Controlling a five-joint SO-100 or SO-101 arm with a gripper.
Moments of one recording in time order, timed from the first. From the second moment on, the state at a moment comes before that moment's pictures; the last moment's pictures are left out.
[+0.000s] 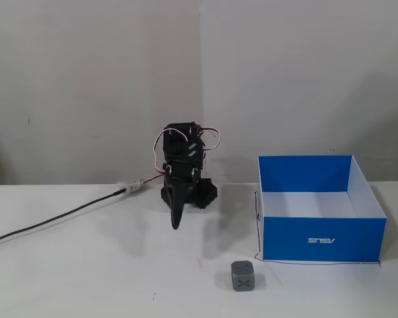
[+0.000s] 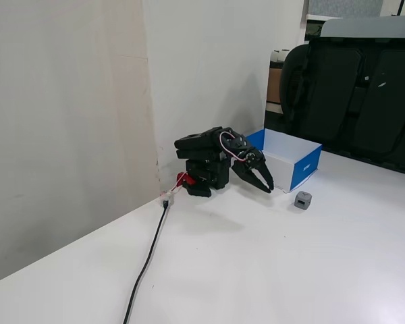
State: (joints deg) arm -1.2 187.3 174.3 65.4 -13.0
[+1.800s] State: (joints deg) arm -25.0 90.4 122.3 62.1 5.1
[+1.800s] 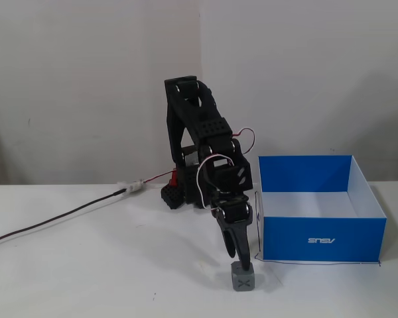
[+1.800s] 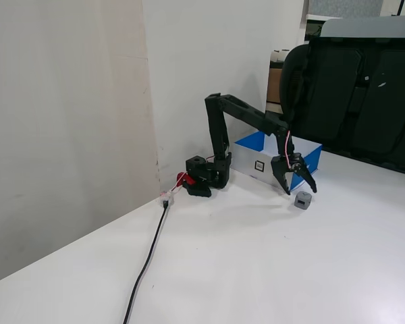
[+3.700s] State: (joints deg) arm -45.8 99.9 91.5 91.8 7.1
